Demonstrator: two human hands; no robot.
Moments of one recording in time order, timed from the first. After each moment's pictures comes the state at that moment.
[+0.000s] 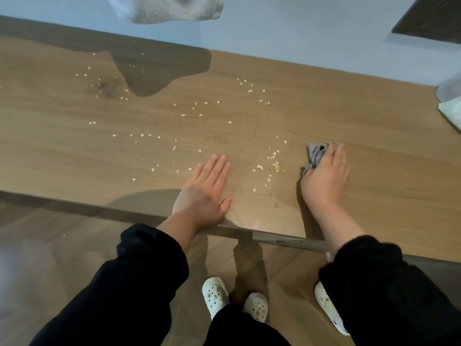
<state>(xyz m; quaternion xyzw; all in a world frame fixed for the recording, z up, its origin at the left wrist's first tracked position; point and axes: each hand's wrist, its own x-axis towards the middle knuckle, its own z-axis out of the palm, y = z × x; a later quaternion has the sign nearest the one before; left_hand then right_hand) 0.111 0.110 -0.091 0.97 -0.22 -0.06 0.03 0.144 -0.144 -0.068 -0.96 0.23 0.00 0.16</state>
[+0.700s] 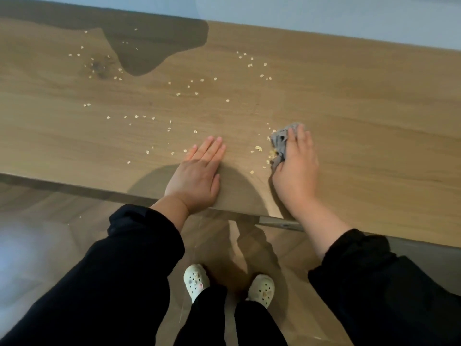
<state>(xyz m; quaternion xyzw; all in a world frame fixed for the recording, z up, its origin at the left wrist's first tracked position) 0.116 0.112 -0.087 0.97 -0.21 -0.08 0.11 0.123 -0.103 -0.068 -0.98 0.08 0.03 0.19</state>
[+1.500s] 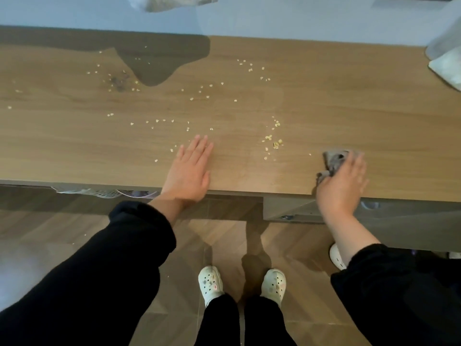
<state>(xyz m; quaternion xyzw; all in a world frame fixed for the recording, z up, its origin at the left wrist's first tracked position) 0.099 0.174 -0.075 0.97 -0.21 -0.06 0.06 0.043 -0.128 -0.066 -0.93 0.32 -0.01 0.15</state>
